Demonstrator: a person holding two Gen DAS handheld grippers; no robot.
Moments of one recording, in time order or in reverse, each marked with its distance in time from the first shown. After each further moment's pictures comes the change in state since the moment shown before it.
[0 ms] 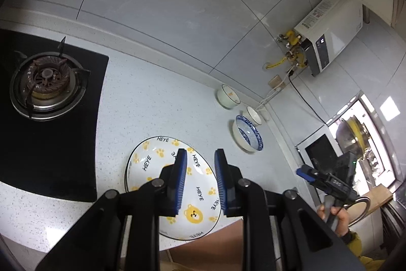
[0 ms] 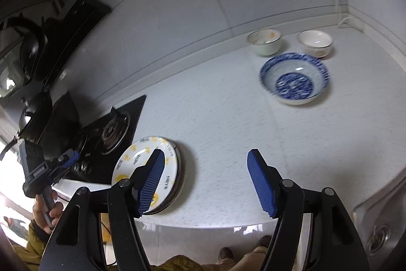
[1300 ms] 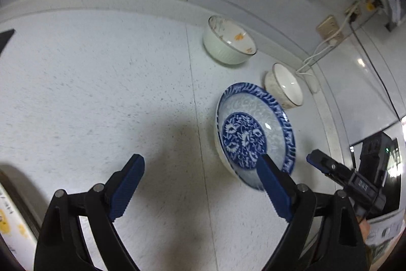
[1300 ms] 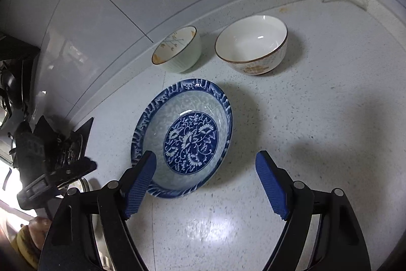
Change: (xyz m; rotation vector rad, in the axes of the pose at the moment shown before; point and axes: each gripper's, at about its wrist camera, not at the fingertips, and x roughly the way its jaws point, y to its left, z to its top) left arm 0.419 -0.185 0.003 -0.049 0.288 0.291; right arm 0.143 -0.250 0.138 0.054 0.219 0.076
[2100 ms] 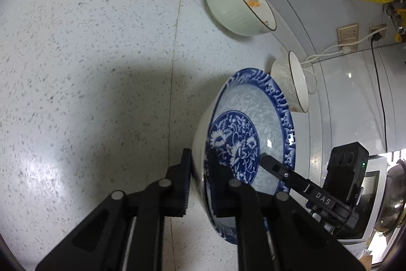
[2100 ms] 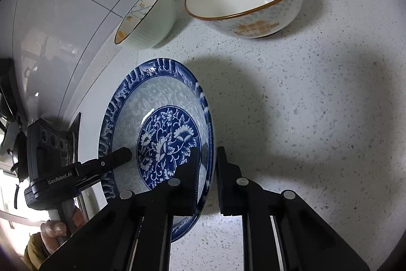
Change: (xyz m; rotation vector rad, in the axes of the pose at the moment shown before) left arm 0.103 0.002 0.018 -0.183 0.197 -0.178; right arm 0.057 -0.018 0.007 0.100 0.176 0.017
